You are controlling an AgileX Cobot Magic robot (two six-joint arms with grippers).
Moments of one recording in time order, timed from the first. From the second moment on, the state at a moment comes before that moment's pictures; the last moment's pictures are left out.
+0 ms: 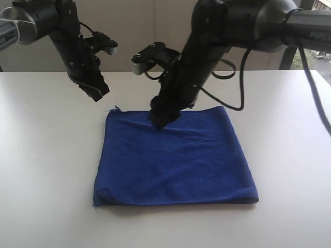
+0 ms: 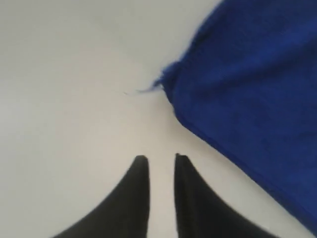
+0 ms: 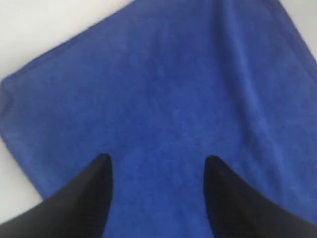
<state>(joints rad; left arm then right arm) -0.31 2.30 -2.22 -0.09 1.27 0.58 0.37 1.97 -1.66 0.26 0.99 -0.58</state>
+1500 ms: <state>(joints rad) -0.40 1.96 -1.15 -0.60 0.94 1.00 -0.03 2.29 -1.68 0.56 0.72 -0.81</state>
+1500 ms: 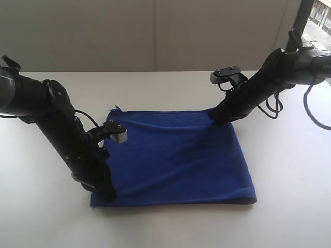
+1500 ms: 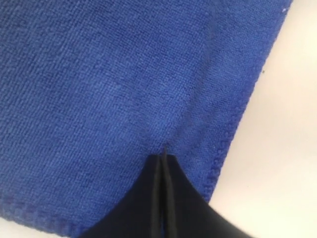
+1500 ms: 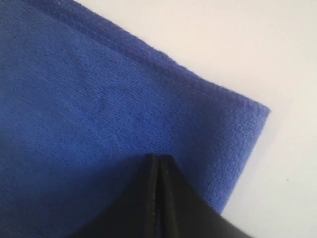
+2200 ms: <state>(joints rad) -0.40 1.74 -1.18 -0.72 0.82 1.12 -0.03 2.18 -1.68 0.54 0.78 -0.81</state>
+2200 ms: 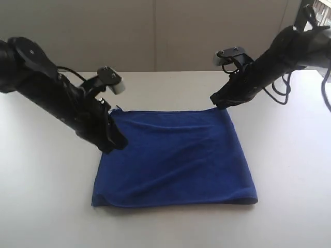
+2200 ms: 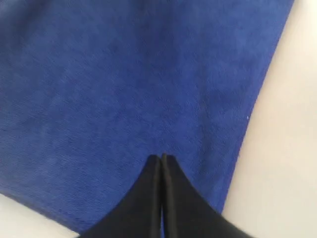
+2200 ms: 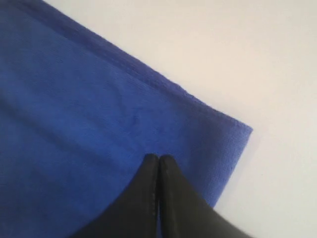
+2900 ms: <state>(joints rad) -0.18 1.28 -0.92 -0.52 0.58 0.81 0.47 2.21 -1.68 0.55 1.07 -0.93</state>
